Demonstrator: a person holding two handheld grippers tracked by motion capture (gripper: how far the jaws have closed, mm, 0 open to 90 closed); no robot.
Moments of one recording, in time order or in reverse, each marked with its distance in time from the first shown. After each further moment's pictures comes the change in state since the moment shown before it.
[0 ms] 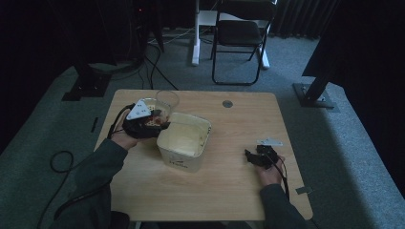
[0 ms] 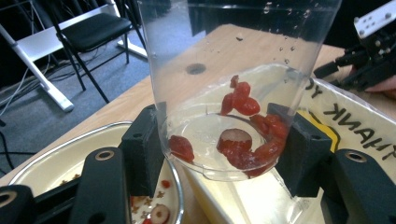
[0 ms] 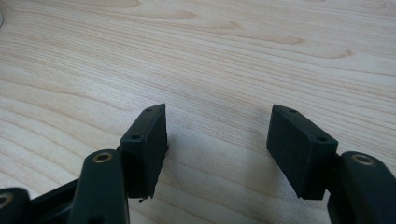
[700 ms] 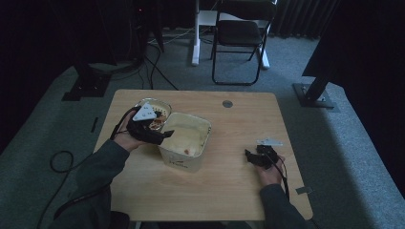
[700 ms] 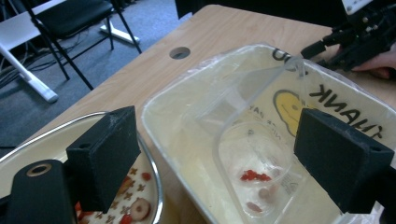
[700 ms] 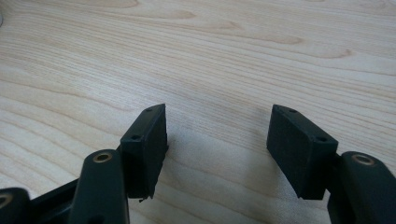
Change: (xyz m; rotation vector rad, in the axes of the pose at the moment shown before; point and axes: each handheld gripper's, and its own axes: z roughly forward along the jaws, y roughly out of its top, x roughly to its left) left arm -0.001 -0.002 0.004 0.052 -0.022 0.014; right arm 0.000 0.000 0.000 0.001 -0.001 0.002
